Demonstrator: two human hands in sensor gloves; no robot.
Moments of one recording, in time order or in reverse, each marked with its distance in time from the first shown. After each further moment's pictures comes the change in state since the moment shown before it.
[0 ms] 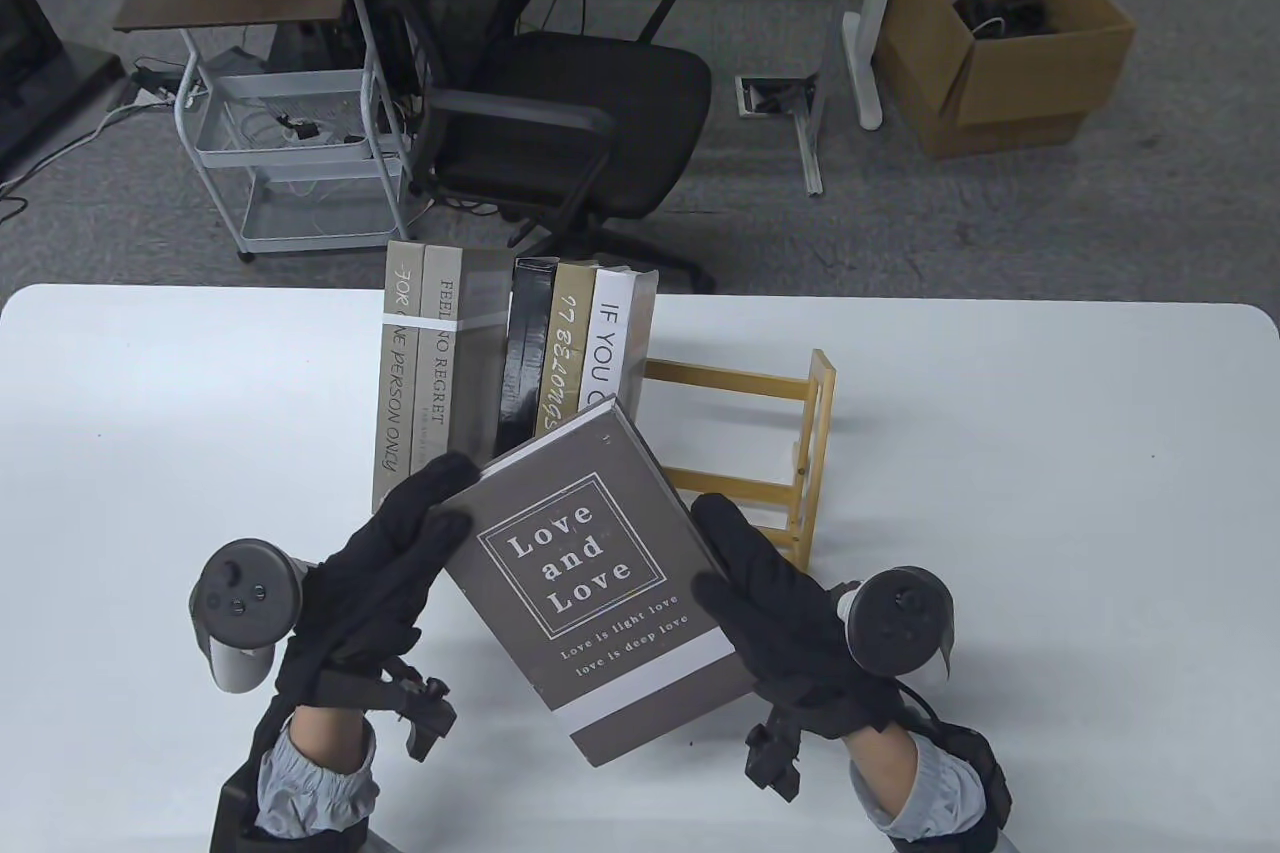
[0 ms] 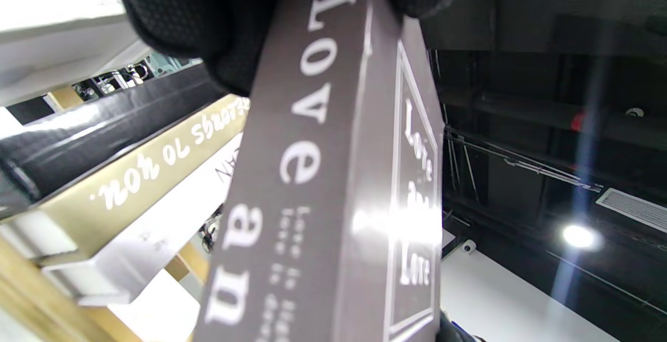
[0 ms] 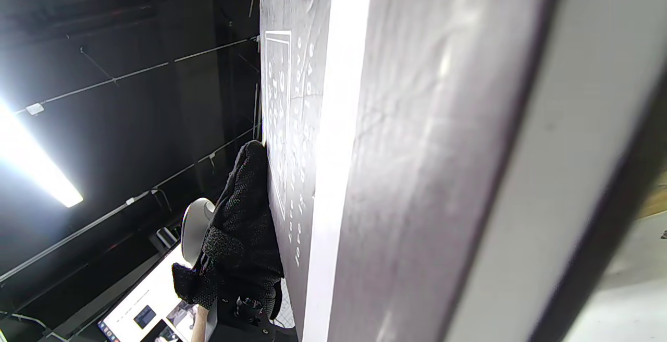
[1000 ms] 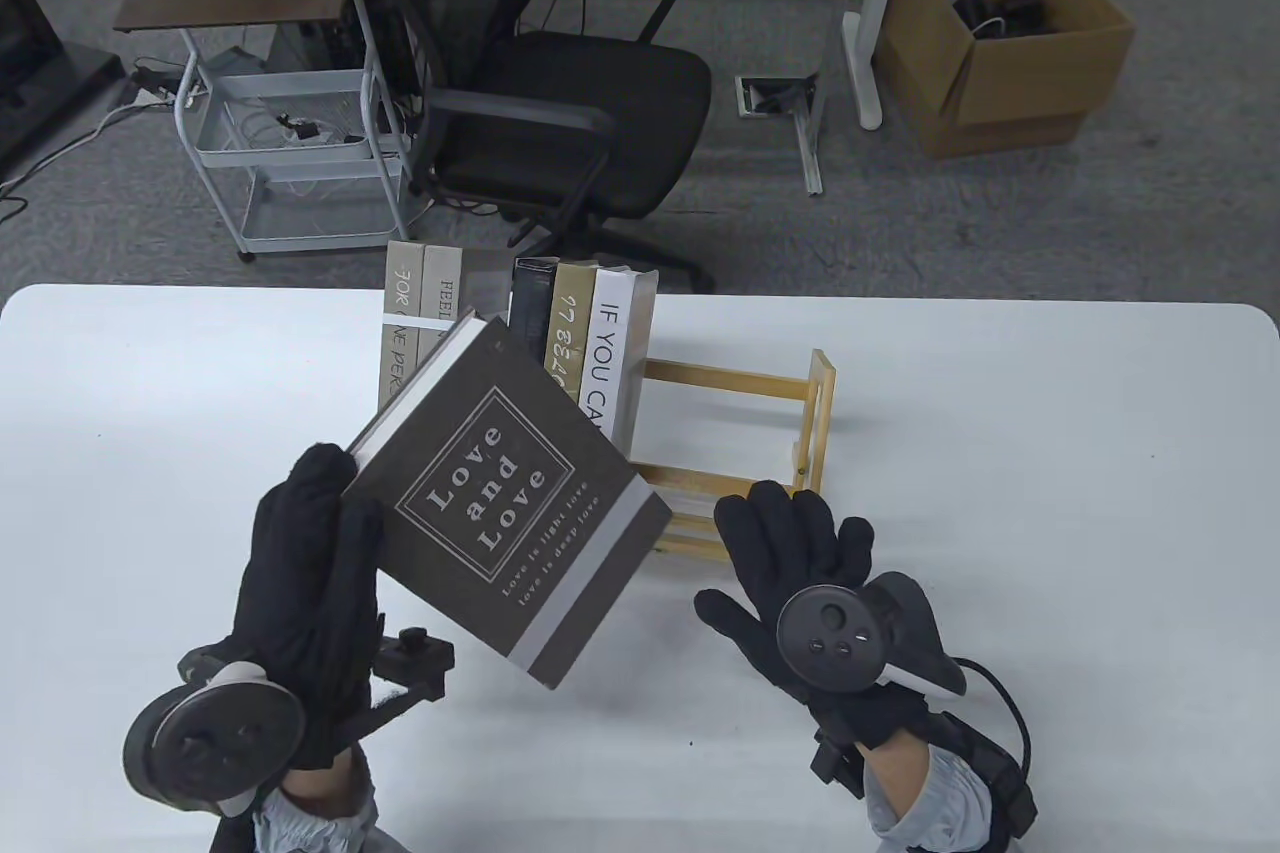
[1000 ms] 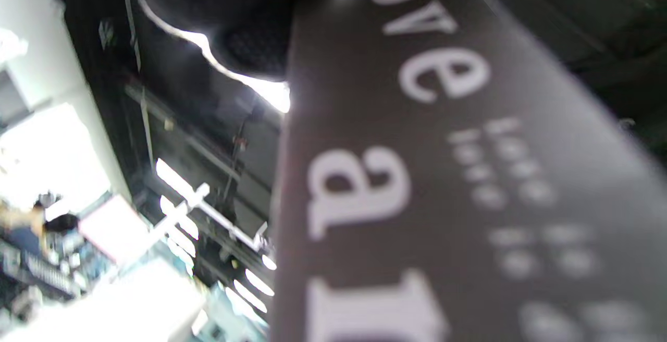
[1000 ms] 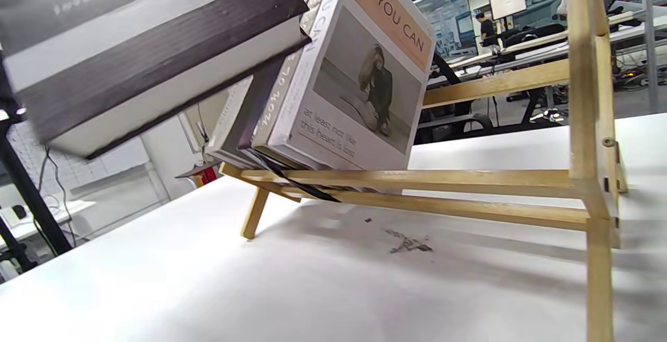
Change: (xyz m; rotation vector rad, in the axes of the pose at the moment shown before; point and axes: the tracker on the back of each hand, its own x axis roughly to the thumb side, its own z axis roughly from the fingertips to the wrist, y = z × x) left_hand 0.105 0.019 0.031 0.720 -0.109 -0.612; right_hand 0.006 -0.003 0.004 0.232 0.275 0.693
